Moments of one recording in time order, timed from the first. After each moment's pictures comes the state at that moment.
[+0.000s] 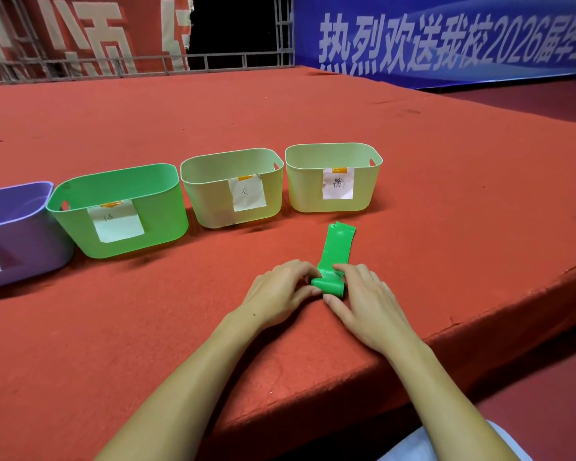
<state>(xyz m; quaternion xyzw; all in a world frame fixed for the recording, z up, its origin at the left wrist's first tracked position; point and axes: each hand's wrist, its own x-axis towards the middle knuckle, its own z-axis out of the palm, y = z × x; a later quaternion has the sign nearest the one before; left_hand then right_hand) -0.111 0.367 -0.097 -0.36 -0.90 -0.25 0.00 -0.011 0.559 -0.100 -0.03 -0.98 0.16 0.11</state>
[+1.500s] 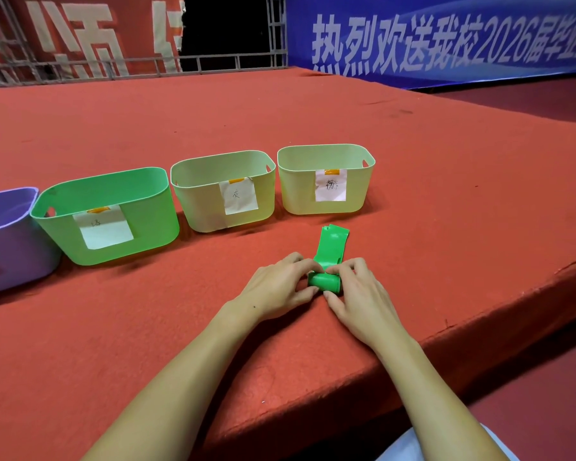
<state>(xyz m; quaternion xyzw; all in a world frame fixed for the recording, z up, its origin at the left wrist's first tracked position) -0.129 0.382 -0.090 -0.40 -0.90 -0.17 0.00 -0.025 0.561 -0.100 -0.05 -0.97 0.19 0.13</state>
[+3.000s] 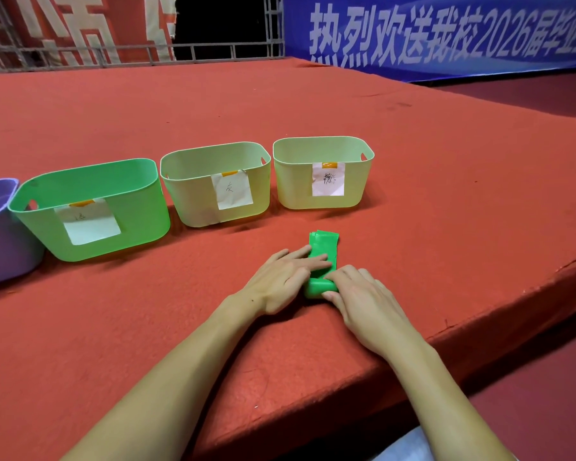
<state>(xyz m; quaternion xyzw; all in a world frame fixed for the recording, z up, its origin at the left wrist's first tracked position) -0.146 0.394 -0.102 -0.44 -0.87 -0.23 -0.07 -0.014 0.569 -0.091 0.00 -0.99 0.09 0.06</state>
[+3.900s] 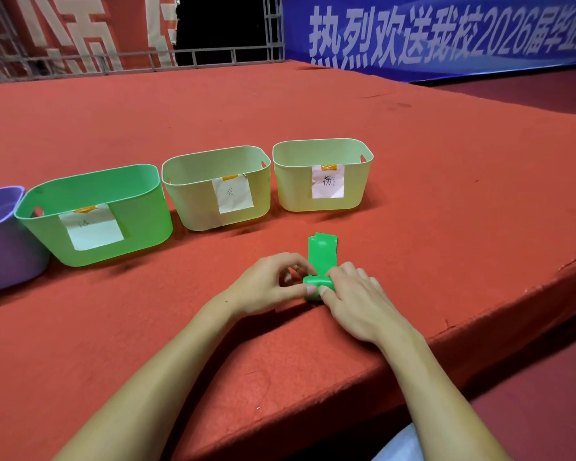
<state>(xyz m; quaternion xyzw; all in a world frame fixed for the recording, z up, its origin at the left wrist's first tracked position) -0.141 0.368 -0.092 -0.41 -0.81 -0.41 -0.09 -0.030 0.563 -0.082 -0.04 -0.99 0.15 -0.01</state>
